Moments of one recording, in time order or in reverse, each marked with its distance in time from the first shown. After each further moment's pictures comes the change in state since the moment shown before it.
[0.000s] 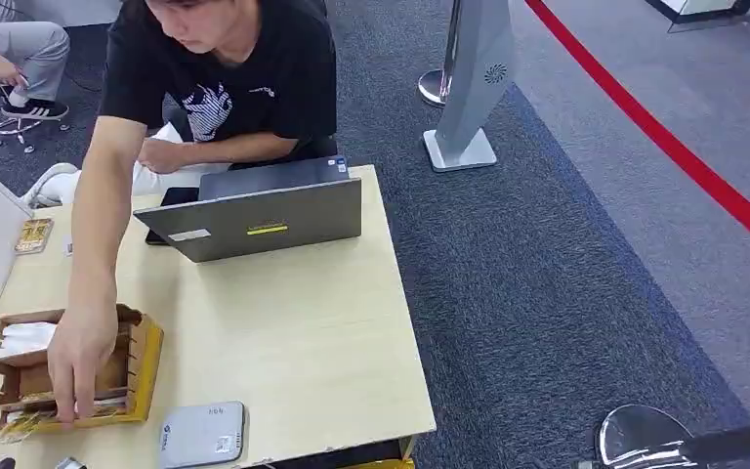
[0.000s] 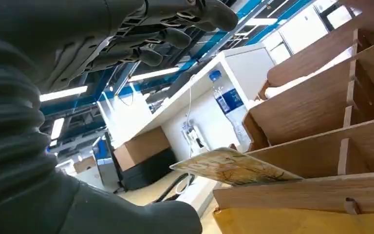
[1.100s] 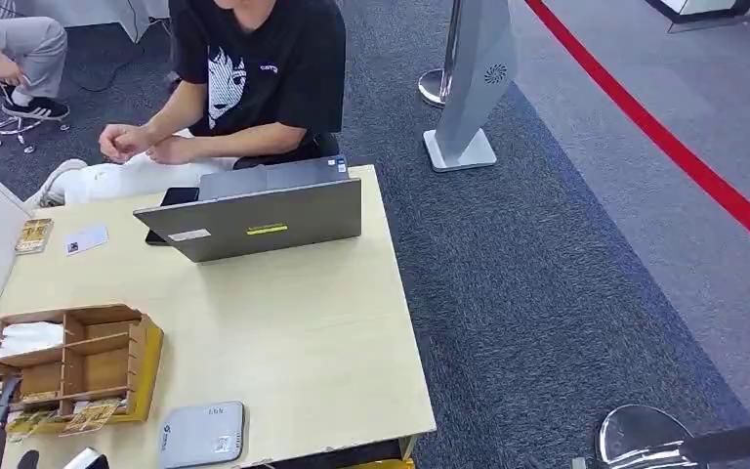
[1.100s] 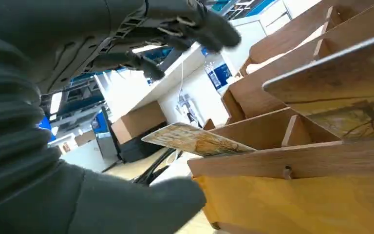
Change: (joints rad) left arm -0.007 -0.011 -0.074 0.004 0.029 -0.087 0.098; right arm -0.019 0.000 0.000 0.023 0.013 -0.009 0.000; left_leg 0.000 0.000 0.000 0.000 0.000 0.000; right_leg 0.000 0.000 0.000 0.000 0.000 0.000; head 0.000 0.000
